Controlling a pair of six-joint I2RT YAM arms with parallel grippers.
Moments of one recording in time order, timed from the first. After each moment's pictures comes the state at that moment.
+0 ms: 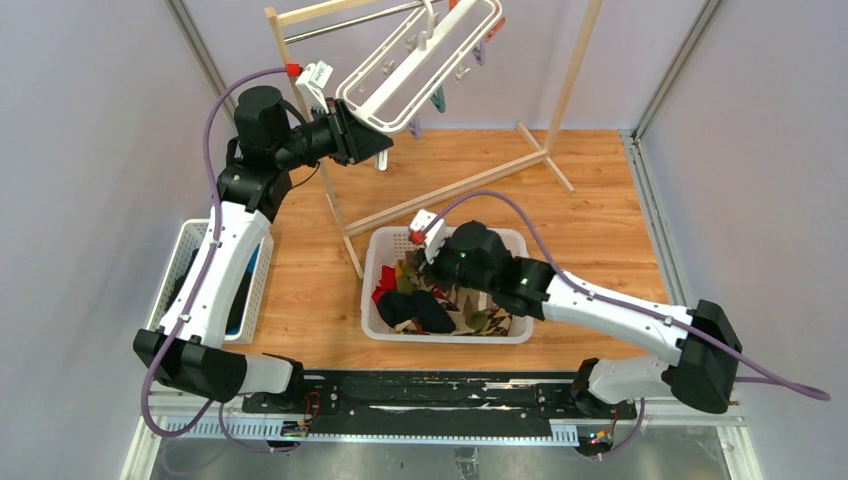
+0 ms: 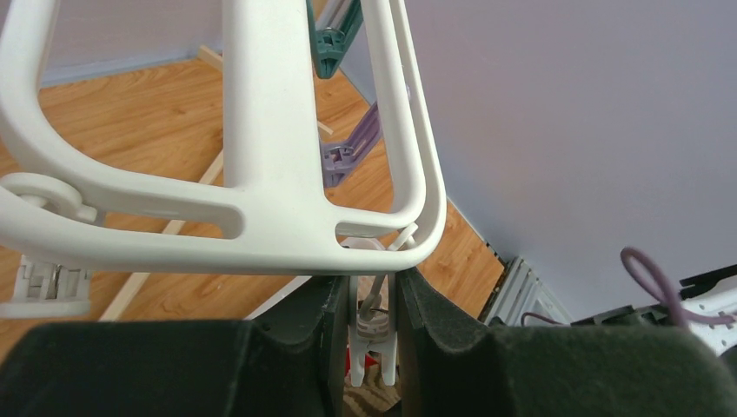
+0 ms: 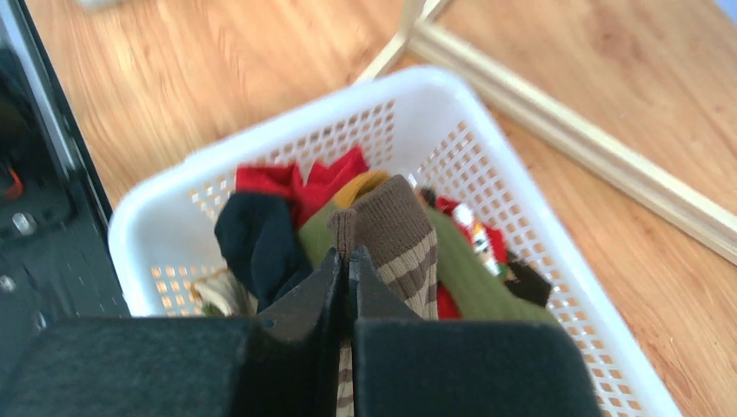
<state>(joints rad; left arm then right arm) -0.24 1.33 1.53 -0.32 0.71 -0.48 1.06 1.30 0.96 -0.13 0.02 -0.13</state>
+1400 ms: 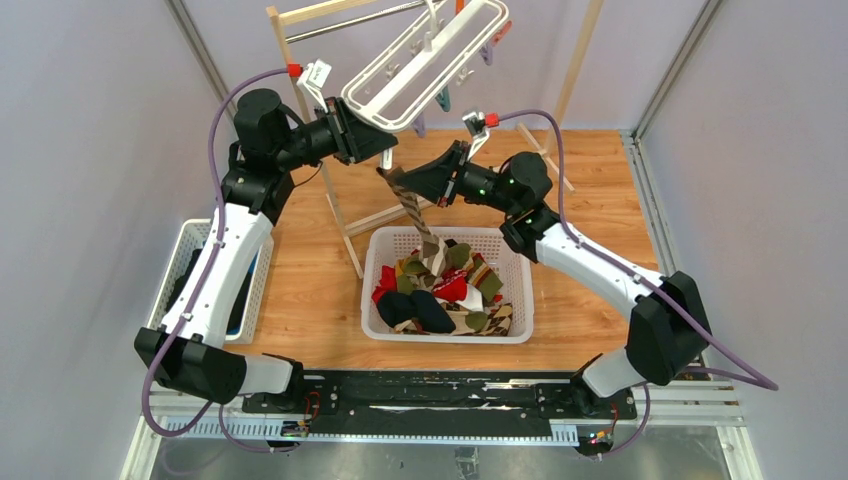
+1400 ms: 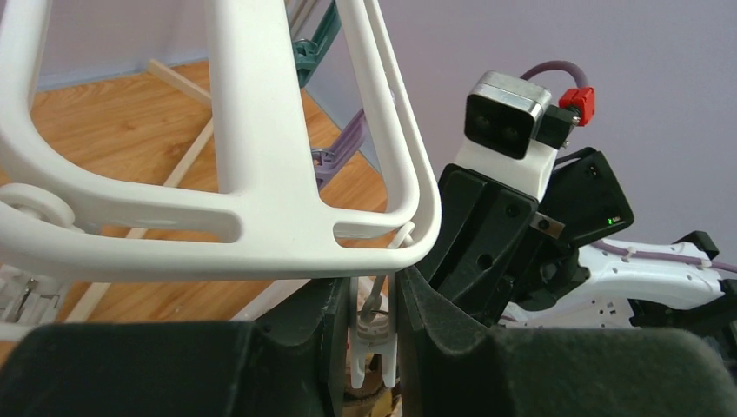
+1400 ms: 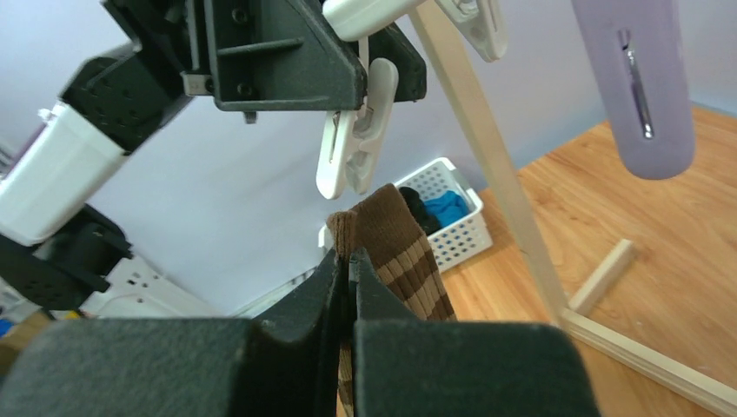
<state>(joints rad) -0.24 1.33 1.48 -0.19 0.78 -0.58 0.66 1.48 1.14 0.63 -0.60 0.67</state>
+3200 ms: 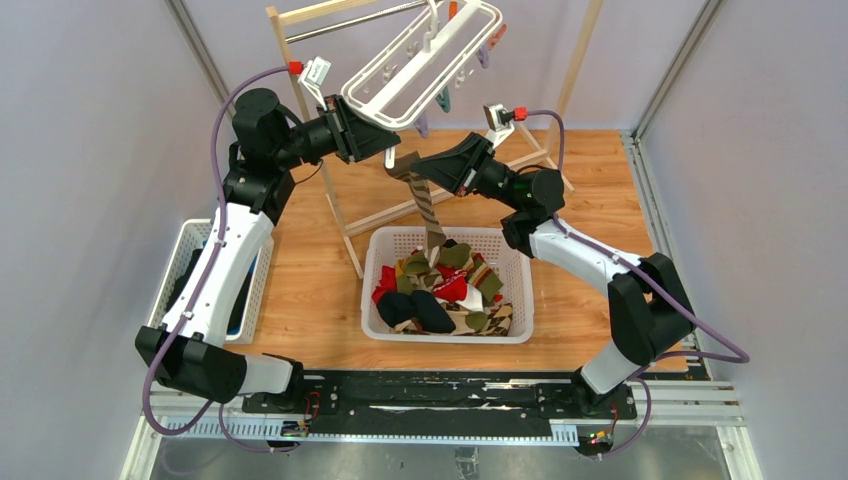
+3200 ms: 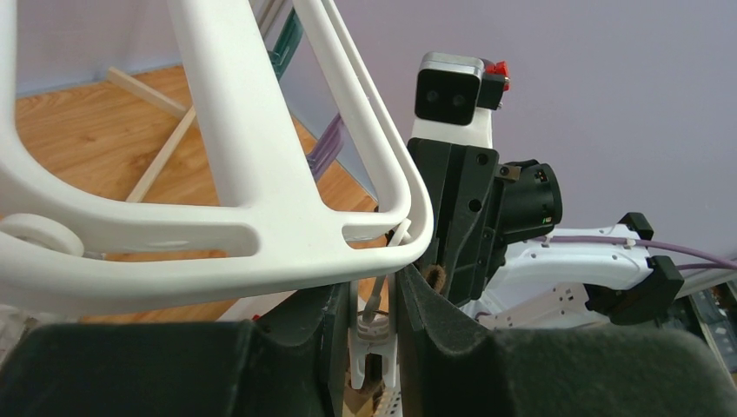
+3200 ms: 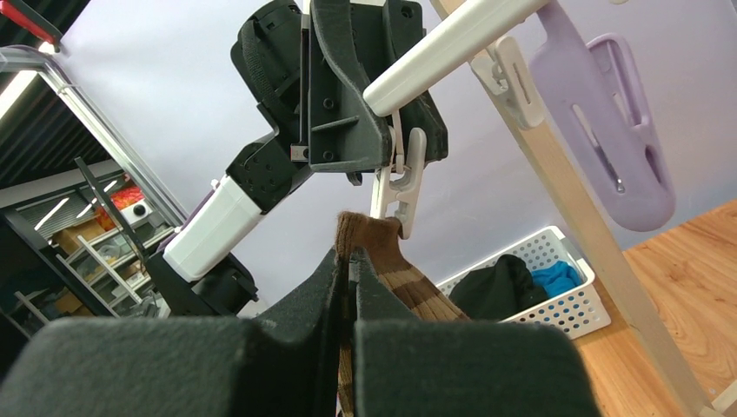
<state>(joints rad) -0.24 1.33 1.47 -0.11 0.84 -0.65 0.57 1.59 1.08 1.21 -0.68 1.17</state>
